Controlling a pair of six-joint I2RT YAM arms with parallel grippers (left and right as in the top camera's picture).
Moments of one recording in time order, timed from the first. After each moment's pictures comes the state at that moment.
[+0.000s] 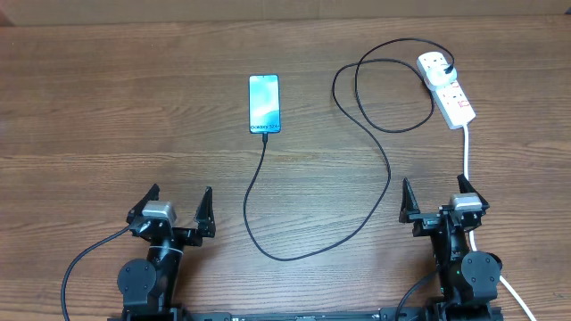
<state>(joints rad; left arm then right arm) 0.05 0.02 0.01 -0.06 0.17 -0.13 0.04 0.01 0.02 -0.03 -0.01 -0.05</state>
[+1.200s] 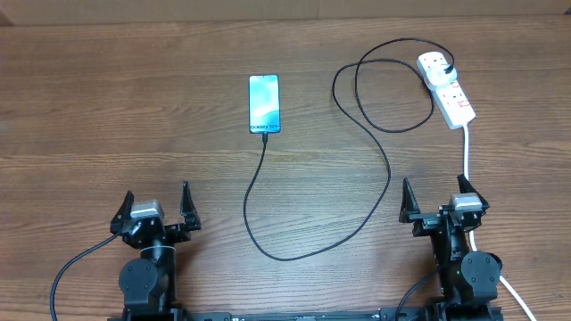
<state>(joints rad) 0.03 0.02 0.01 -0.07 -0.11 -0.04 0.04 0.01 0.02 -0.03 -0.01 -0.05</state>
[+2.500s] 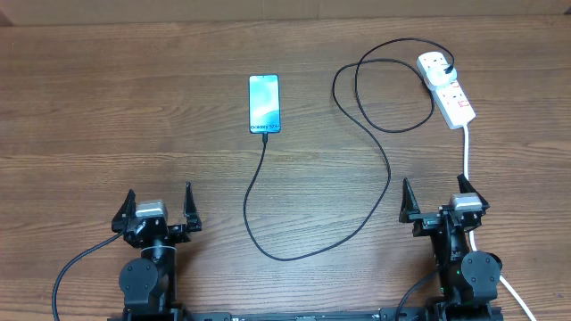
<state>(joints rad) 0.03 0.02 0.01 -0.07 -0.09 0.00 0.04 0.01 0.02 -0.03 -0.01 -0.05</state>
